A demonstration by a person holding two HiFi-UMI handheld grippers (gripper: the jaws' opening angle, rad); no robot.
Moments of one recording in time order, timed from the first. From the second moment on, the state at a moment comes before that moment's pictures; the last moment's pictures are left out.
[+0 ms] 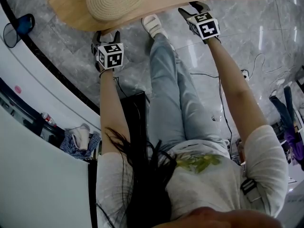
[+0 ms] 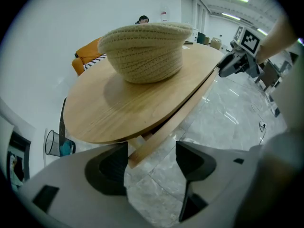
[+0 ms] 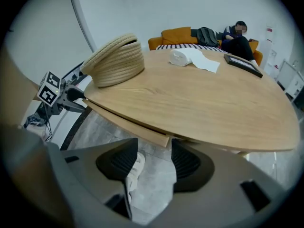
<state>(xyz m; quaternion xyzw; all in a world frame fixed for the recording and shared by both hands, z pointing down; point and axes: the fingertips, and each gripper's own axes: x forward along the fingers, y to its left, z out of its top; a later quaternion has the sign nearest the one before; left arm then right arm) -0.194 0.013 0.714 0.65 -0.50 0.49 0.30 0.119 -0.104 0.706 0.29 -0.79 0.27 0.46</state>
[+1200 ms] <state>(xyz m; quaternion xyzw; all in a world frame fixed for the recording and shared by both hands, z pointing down) -0.200 0.026 0.715 0.65 -0.49 0.50 0.27 0.128 -0.083 0.707 0.33 -0.75 0.26 0.51</state>
